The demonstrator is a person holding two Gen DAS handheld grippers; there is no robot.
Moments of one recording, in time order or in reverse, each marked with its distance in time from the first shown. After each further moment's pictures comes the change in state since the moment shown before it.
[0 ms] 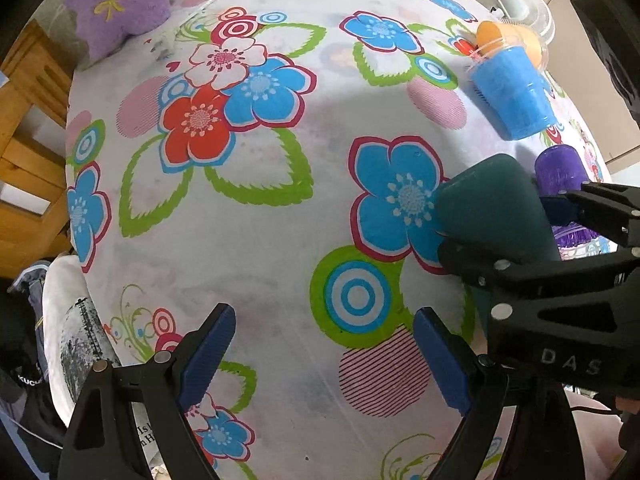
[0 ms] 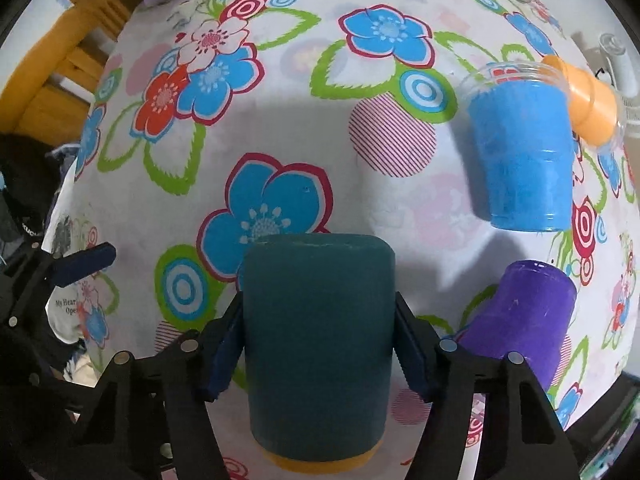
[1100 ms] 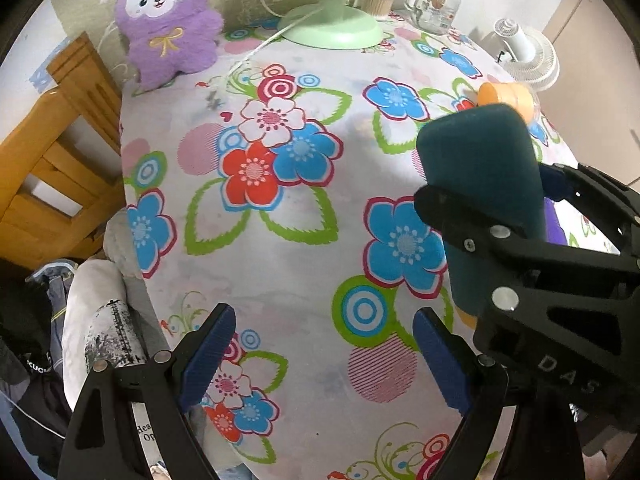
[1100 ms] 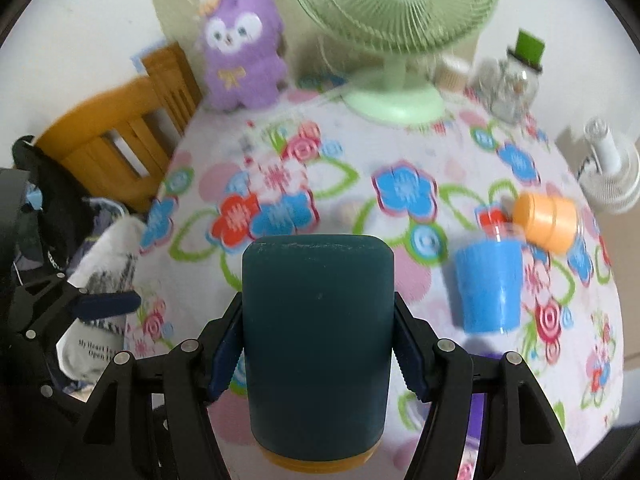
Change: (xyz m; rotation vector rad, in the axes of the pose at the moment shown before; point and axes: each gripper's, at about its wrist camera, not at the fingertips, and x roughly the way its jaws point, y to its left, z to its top) left arm -0.057 0.010 0.000 -0.051 -0.149 0.038; right arm -0.080 0.027 0.003 -0.114 -0.484 0.034
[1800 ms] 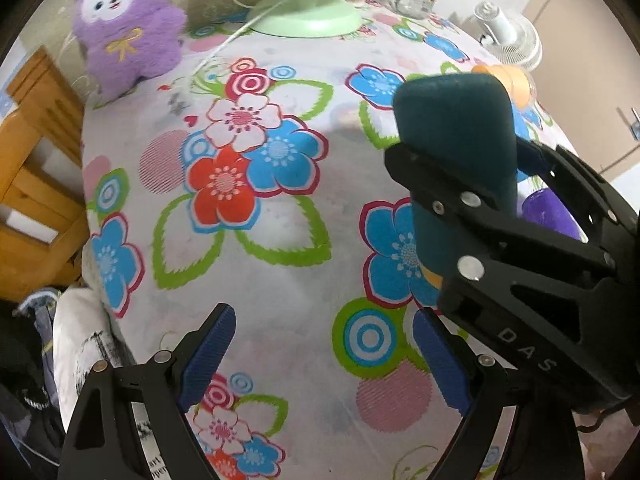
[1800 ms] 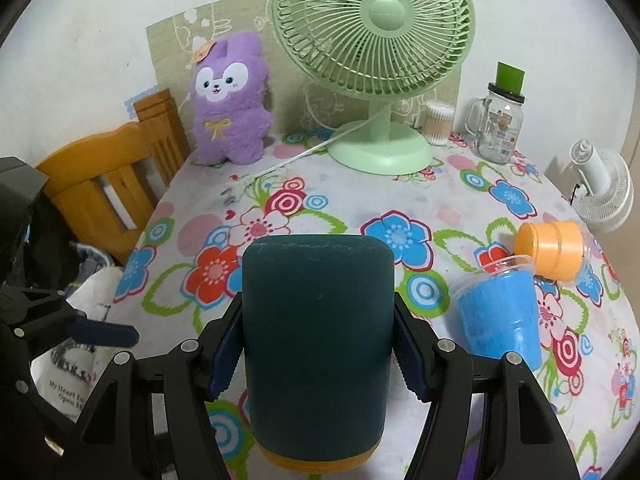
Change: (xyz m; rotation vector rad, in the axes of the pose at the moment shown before) left arm 0.038 -0.001 0.017 0.103 0.009 -0.052; right arm 0.034 -0.014 -0.012 0.040 -0.234 -0.040
